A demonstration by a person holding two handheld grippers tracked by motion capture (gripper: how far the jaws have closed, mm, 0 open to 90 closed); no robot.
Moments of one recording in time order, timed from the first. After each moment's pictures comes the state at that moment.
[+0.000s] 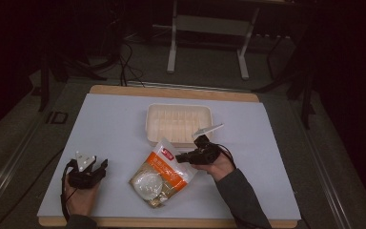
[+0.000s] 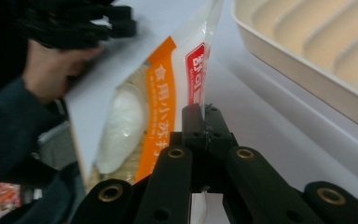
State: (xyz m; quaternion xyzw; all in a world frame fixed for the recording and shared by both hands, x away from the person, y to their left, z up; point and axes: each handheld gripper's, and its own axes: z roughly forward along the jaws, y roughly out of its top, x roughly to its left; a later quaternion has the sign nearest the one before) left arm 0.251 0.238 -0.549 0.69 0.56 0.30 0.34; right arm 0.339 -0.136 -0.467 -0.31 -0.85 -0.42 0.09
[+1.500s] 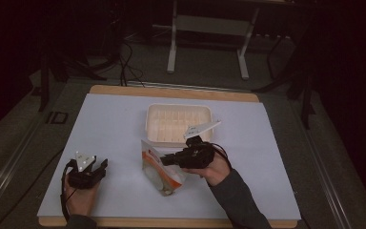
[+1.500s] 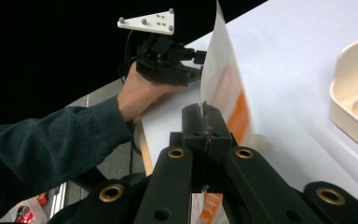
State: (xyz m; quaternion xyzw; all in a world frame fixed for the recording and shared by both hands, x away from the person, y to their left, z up) left arm 0.251 0.239 -0.549 0.69 0.56 0.30 0.34; right arm 0.299 -0.108 -0.405 -0.22 -0.84 -0.48 0.10
